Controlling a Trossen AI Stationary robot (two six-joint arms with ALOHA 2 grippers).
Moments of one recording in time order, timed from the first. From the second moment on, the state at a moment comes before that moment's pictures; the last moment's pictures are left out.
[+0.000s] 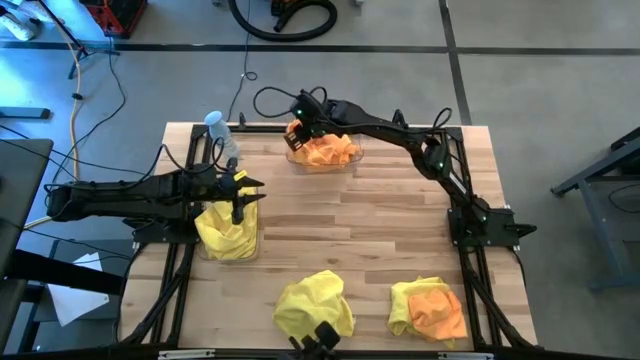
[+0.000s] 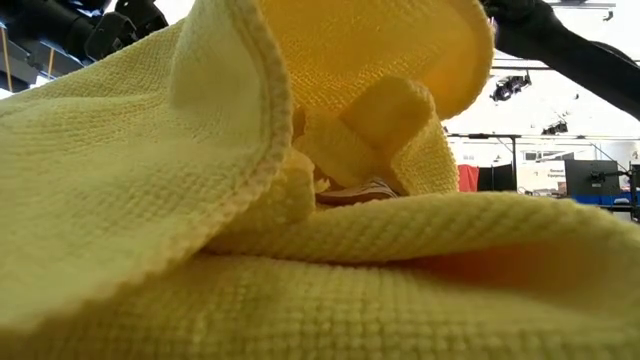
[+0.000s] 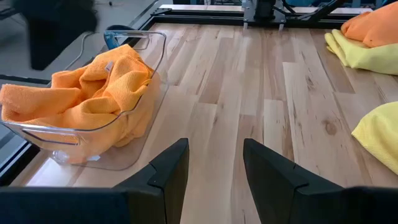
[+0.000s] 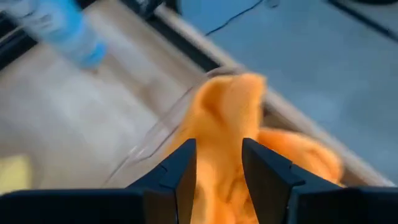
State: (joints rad) left arm 0.15 0.61 0.41 -0.20 -0.09 0.04; right arm -0.41 2.35 2.33 -0.85 0.21 0.34
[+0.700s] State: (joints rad) left arm 0.15 0.61 0.41 -0.20 -0.09 0.04; right arm -0.43 2.52 2.32 -0.85 0.13 0.35
